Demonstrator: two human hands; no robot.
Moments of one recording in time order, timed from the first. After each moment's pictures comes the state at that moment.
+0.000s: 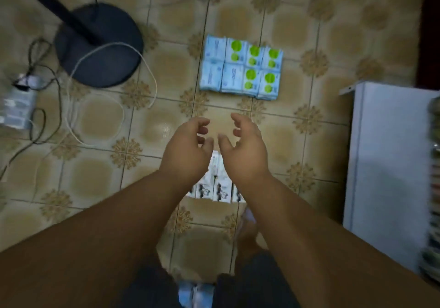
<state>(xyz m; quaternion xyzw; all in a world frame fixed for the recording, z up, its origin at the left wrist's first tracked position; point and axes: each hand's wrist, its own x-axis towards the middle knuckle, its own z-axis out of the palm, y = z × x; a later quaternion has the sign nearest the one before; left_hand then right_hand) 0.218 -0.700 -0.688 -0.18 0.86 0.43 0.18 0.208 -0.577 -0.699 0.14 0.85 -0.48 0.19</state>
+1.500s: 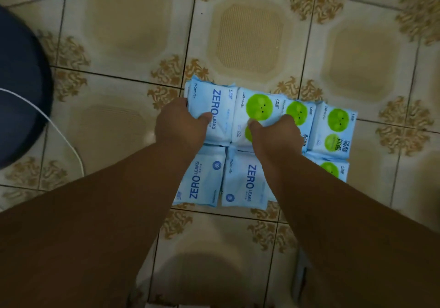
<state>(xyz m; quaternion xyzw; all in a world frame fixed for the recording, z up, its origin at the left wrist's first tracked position) -0.221 -0.745 -1.159 -0.29 0.87 0.35 0.20 -0.228 -0.582 -1.151 0.33 0.88 -0.25 0.25</state>
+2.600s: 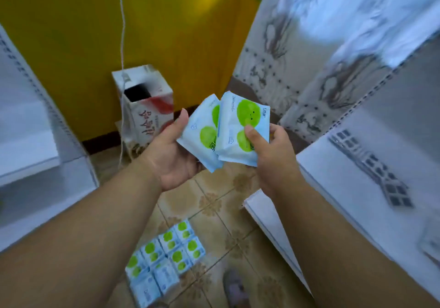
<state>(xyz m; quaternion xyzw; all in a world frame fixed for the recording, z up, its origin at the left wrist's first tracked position) -0.263 -0.537 -0.341 0.12 0.34 0.77 0.53 -0.141 -0.391 -0.316 0.34 0.64 -0.64 -0.26</state>
